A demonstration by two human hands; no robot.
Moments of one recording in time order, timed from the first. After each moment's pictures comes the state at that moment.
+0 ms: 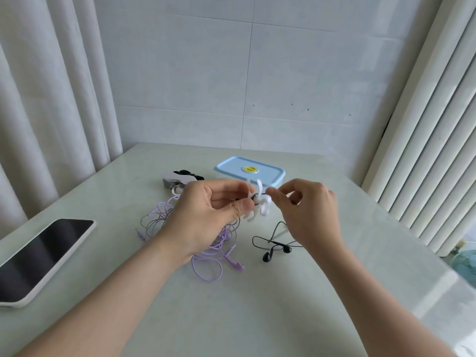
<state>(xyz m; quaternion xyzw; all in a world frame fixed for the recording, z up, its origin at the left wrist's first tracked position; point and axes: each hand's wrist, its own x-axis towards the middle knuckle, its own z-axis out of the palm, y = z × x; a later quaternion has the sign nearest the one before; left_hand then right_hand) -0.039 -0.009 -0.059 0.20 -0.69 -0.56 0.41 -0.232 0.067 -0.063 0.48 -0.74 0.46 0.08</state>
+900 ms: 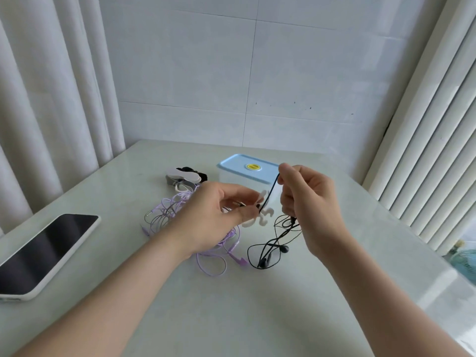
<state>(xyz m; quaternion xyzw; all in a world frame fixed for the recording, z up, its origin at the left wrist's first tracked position) -0.035 -0.011 -0.057 0.24 -0.79 -0.46 0.33 -0.202 0.081 -0.038 0.43 -0.57 0.67 -0.21</state>
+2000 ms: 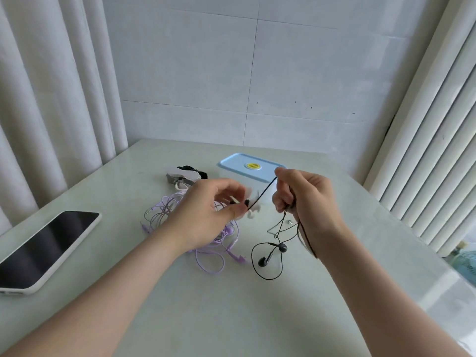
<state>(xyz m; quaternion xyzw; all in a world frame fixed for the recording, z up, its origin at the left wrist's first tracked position) -0.033 -0.021 -0.064 0.25 -0.80 -0.40 0.36 -0.205 0.081 -0.036 0.44 -0.54 0.67 -0.25</state>
